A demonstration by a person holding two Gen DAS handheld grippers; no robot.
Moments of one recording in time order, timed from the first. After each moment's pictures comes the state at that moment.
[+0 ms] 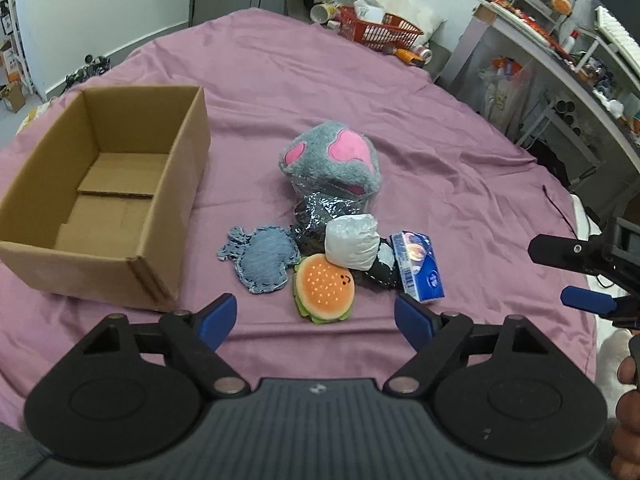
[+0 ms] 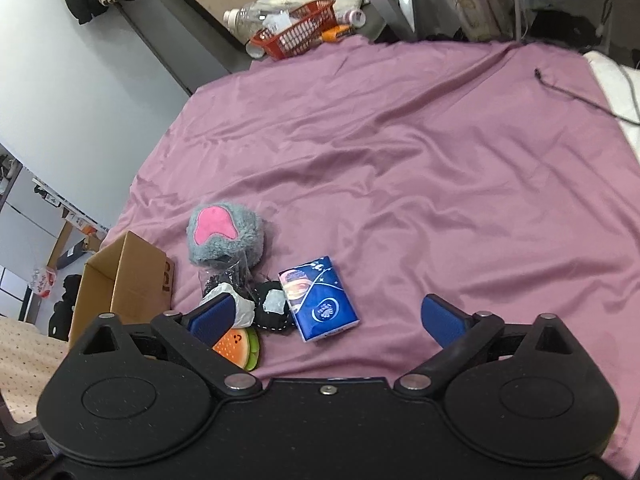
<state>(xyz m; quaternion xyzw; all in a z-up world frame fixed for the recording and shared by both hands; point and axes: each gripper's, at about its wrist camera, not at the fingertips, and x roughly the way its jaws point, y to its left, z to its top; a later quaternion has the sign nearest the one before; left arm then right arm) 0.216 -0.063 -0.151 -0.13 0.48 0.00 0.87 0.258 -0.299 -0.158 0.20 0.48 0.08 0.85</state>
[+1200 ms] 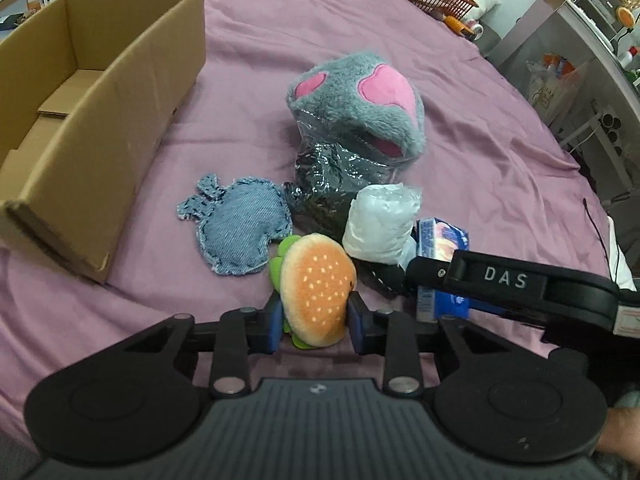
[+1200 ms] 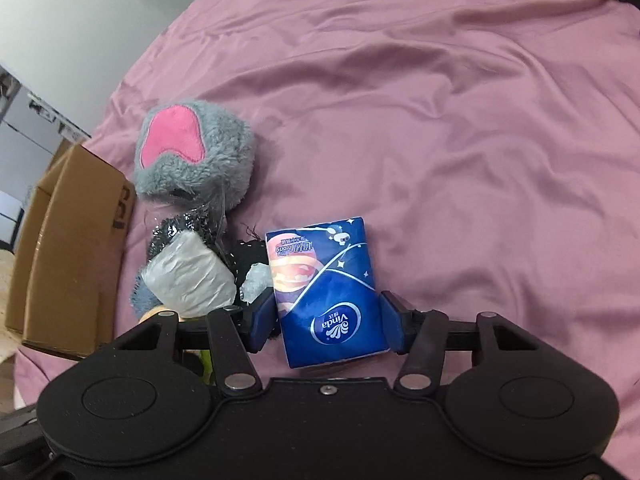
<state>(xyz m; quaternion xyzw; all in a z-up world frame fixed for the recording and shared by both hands) 0.255 -0.072 -0.217 -0.20 0.53 0.04 0.82 0.311 -0.245 -0.246 0.14 0.56 0.14 0.81</state>
